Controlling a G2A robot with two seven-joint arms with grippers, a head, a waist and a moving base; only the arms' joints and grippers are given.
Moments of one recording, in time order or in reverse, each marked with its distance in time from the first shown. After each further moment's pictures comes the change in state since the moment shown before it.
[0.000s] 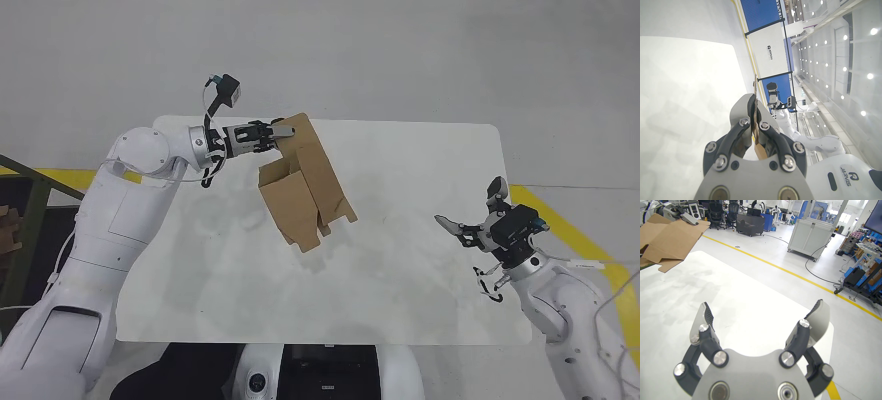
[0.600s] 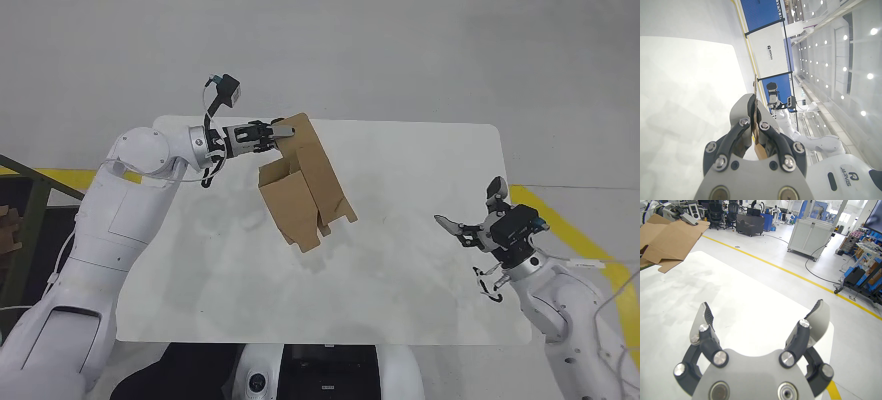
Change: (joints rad) left arm 0.008 0.000 0.001 -0.008 0.006 0.006 0.015; right arm 0.002 -0.001 -0.003 -0.001 0.023 -0.017 0.010
